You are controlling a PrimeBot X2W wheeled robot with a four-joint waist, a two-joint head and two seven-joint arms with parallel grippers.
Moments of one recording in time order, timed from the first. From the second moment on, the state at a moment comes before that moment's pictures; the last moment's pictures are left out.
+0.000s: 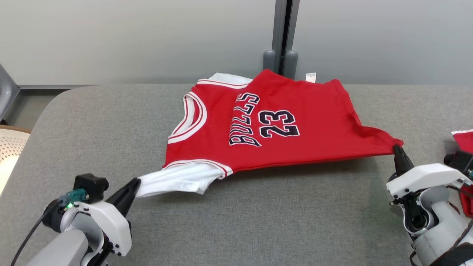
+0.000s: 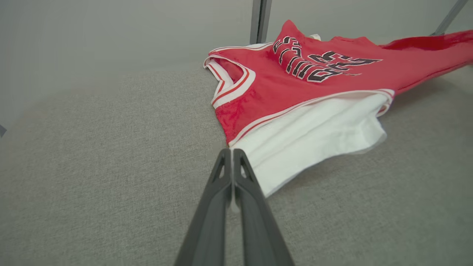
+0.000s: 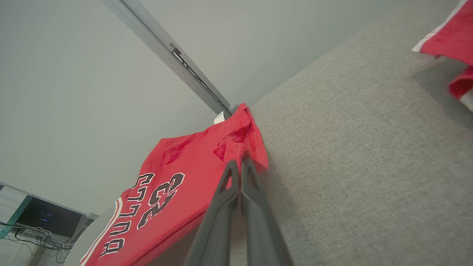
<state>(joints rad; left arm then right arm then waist) -0.48 0.47 -0.81 0.67 -0.81 -0.13 -0.18 -0.57 -0.24 0.30 0.96 1.02 0.13 -0.13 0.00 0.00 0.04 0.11</state>
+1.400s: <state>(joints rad) -0.27 0.76 -1.05 0.11 -1.09 -0.13 -0.03 -0.10 -0.32 0.04 0.48 0.93 0.13 0.23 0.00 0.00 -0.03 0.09</state>
